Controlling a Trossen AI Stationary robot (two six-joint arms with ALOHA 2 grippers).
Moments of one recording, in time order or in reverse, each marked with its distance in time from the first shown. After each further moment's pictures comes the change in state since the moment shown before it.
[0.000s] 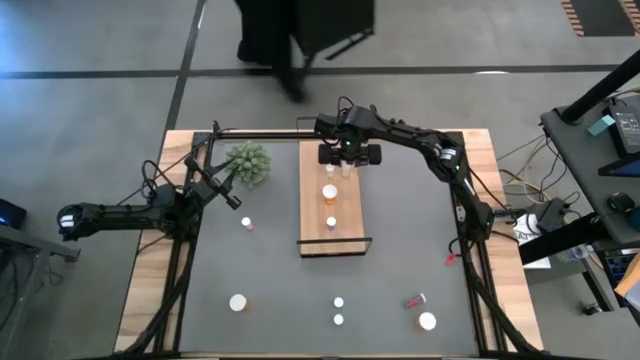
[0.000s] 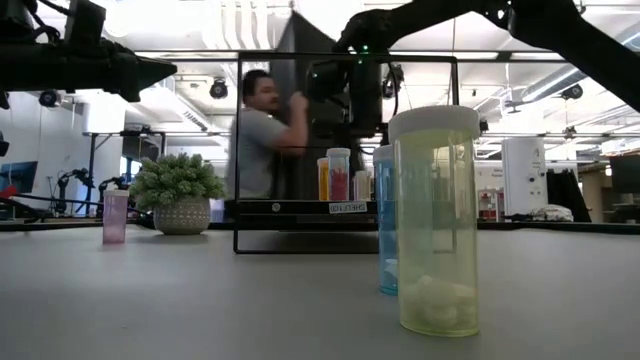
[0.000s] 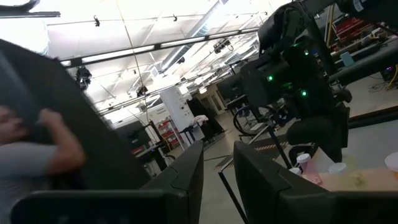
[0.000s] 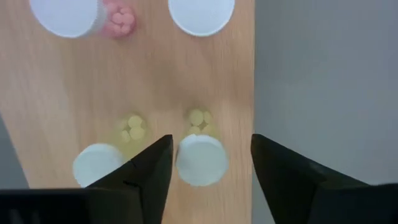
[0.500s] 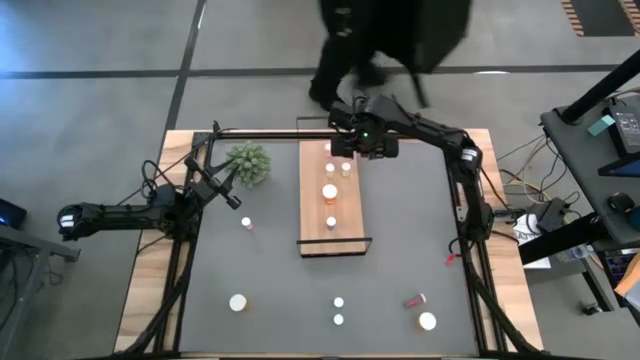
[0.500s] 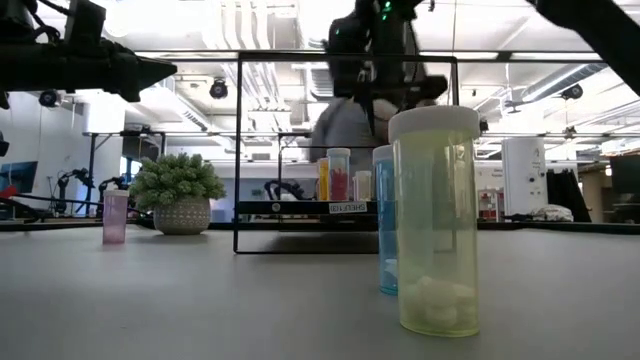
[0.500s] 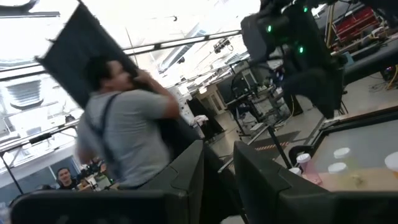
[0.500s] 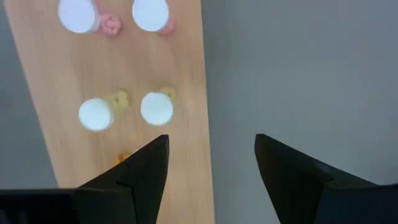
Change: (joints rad) left arm 0.000 0.000 0.000 0.000 0.000 0.000; right arm 0.009 -0.166 0.002 -0.139 0.030 0.011
